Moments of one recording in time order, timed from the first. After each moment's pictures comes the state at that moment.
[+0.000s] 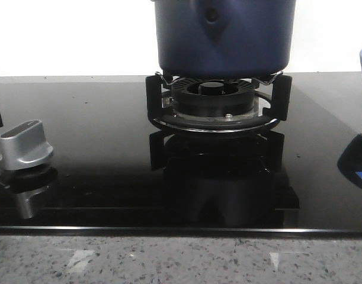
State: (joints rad) left arm -0.26 1.09 -0.89 -1.62 0.68 1.59; right arm -0.27 1.35 -1.09 0.02 1.03 0.29
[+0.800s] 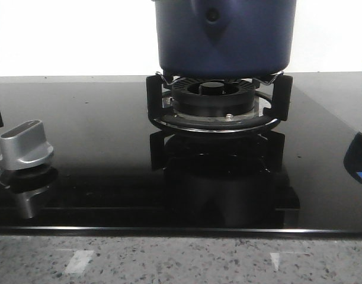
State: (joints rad) left arm -0.41 1.38 -1.14 -1.75 0.68 1.94; right arm -0.27 1.16 -1.08 0.02 0.87 0.29
